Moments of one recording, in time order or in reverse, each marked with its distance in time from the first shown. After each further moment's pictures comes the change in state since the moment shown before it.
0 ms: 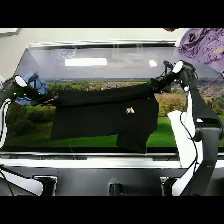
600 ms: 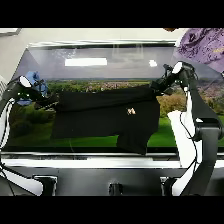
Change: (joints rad) left arm -0.031 -0.026 0.000 -0.015 -0.125 -0.018; right arm 0.000 -0.014 -0.002 -0.038 0.079 0.024
